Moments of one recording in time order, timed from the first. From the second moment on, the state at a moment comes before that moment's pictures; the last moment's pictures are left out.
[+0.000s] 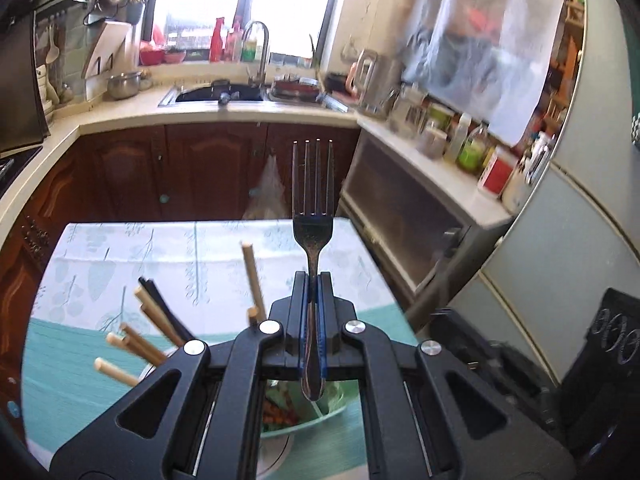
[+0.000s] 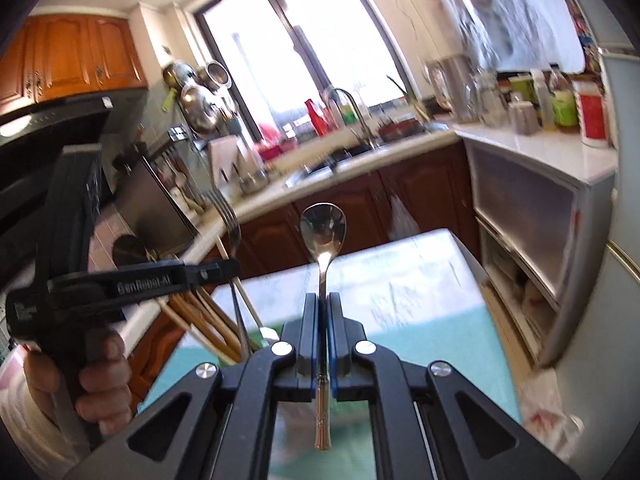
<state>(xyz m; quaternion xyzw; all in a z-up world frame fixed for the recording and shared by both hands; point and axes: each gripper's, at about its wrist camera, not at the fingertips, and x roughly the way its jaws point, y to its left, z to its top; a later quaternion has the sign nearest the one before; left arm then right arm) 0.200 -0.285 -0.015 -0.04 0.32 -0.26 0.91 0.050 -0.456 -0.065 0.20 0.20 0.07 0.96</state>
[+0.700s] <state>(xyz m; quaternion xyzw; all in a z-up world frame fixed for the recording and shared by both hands) 0.173 -0.326 -0.078 0.02 0.26 -0.29 0.92 0.098 -0.429 -0.127 0.11 0.15 0.14 0.97</state>
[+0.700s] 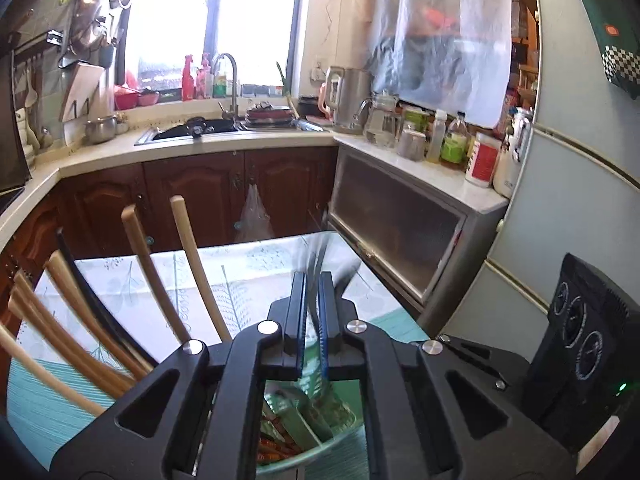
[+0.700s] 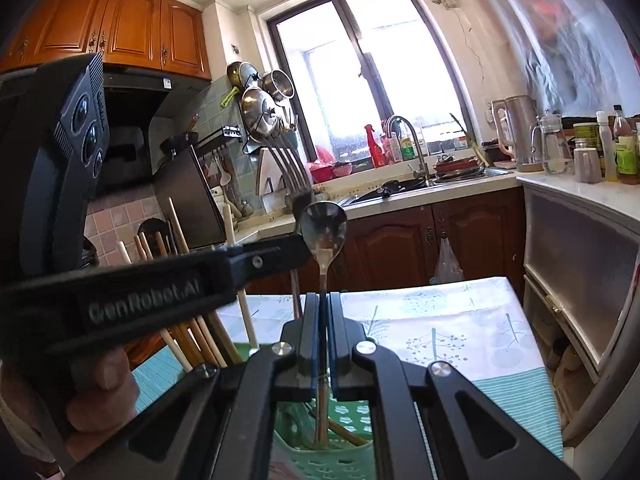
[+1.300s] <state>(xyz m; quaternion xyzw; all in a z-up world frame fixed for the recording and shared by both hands) 0.099 -0.272 -0.043 0.02 0.28 -0.29 0.92 0.064 -0.419 -0.111 0.09 0.21 0.10 0.97</state>
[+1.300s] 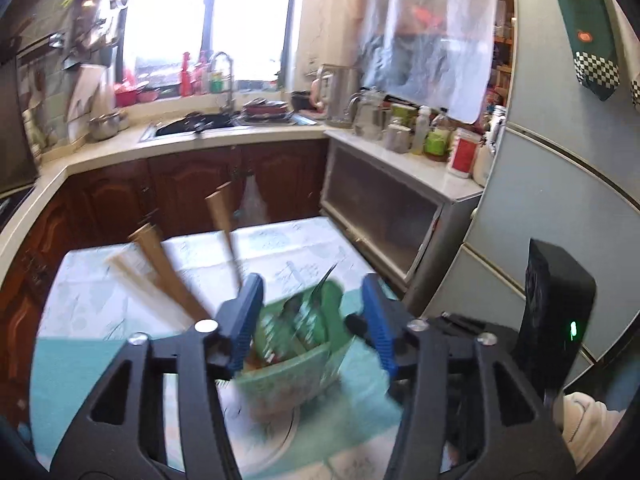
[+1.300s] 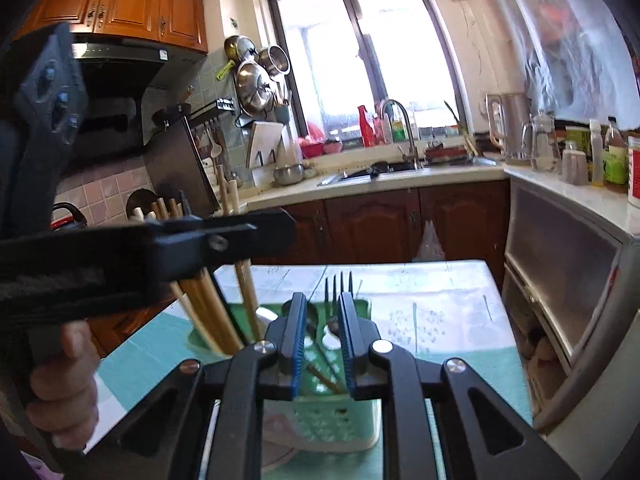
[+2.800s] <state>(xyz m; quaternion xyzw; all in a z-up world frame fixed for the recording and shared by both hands) -0.016 -0.142 -0.024 0.02 0.37 -0.02 0.93 -0.040 -0.327 -0.037 0.10 0.34 0.00 0.93</state>
